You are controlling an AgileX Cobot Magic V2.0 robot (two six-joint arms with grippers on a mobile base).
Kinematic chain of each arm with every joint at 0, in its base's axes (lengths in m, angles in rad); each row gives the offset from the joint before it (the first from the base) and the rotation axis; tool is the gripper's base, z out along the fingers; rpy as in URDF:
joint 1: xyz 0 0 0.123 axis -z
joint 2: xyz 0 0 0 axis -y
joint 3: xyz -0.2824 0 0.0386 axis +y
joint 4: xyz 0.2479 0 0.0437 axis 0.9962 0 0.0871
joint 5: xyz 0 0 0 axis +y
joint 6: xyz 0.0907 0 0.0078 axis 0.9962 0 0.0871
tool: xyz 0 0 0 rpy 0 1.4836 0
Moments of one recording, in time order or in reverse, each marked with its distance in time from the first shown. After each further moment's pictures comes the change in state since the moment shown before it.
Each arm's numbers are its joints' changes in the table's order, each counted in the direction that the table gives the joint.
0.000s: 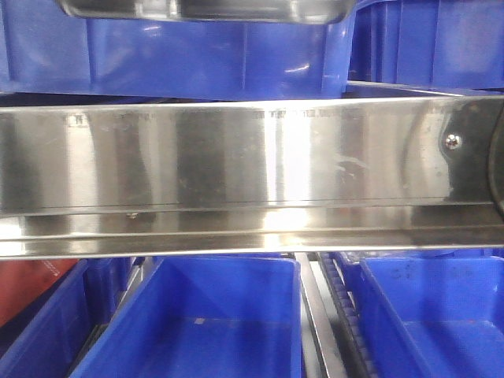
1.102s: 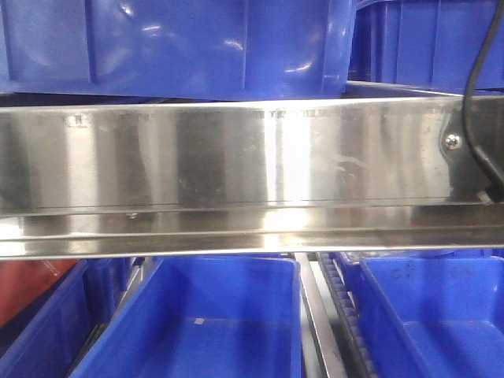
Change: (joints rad) left arm 0.107 0.007 -0.097 0.289 -0.034 -0.201; right arm -0.032 0.007 -0.143 -0.168 0.067 0.098
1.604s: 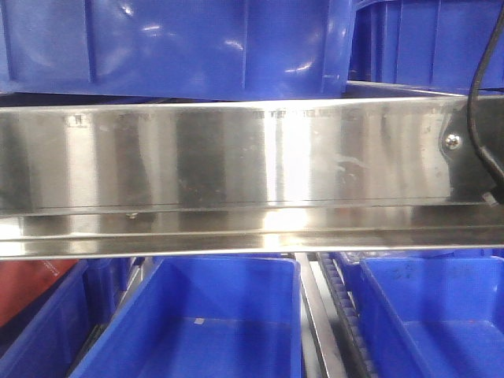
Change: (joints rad) left arm -0.003 0.002 0.000 0.002 -0.012 -0.004; right arm 0.000 0.003 -0.002 -0.028 -0.040 -0.002
